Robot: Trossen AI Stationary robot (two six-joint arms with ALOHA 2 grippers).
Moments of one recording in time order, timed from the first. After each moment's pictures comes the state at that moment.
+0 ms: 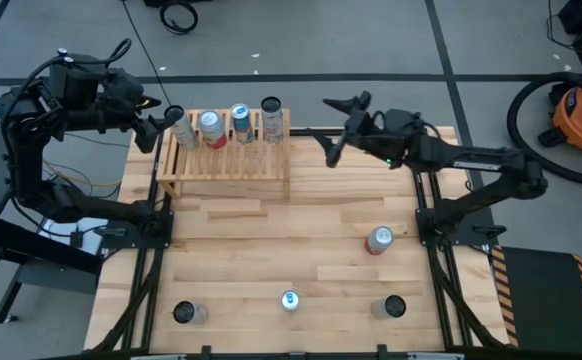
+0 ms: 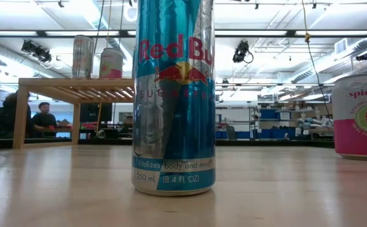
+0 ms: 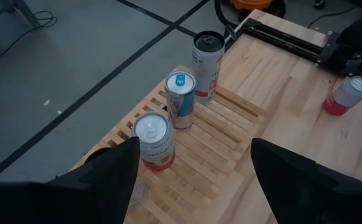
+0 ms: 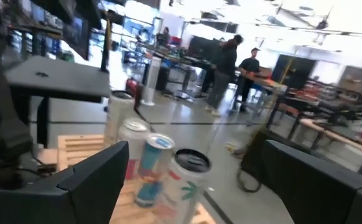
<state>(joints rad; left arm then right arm) 0.68 1.22 2.17 -1.57 -0.01 0.03 -0.17 1.23 1.20 0.09 0.37 -0.28</state>
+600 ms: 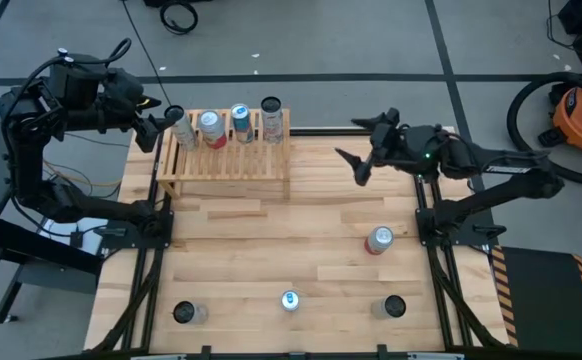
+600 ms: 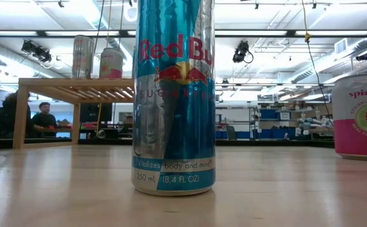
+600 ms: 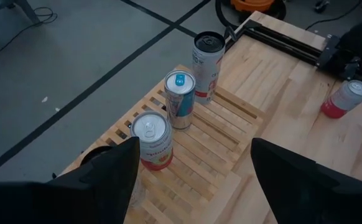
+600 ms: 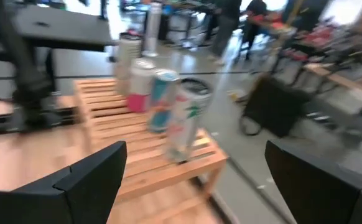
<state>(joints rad) 0.68 1.22 2.17 -1.57 -0.01 0.01 -0.01 1.05 1.20 -0.37 0.55 -0.08</state>
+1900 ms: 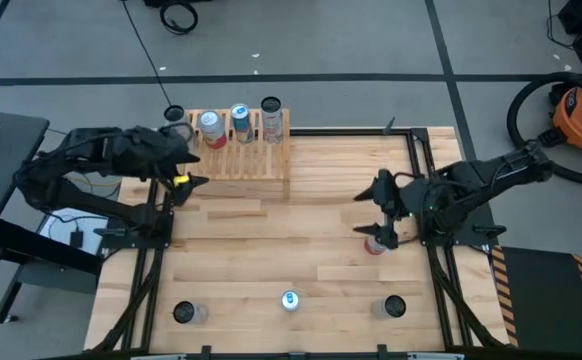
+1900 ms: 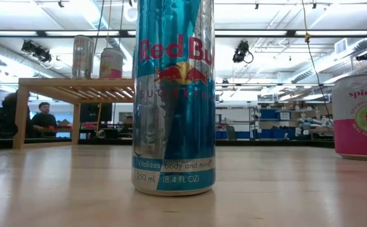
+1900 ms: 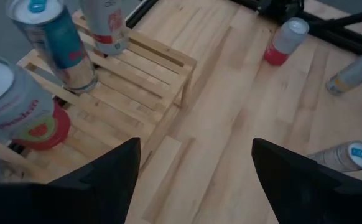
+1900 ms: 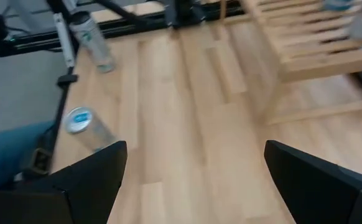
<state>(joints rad) 0.03 1.04 1.56 -1.28 -0.26 -0.40 0.37 1.06 1.20 -0.79 0.32 0.39</state>
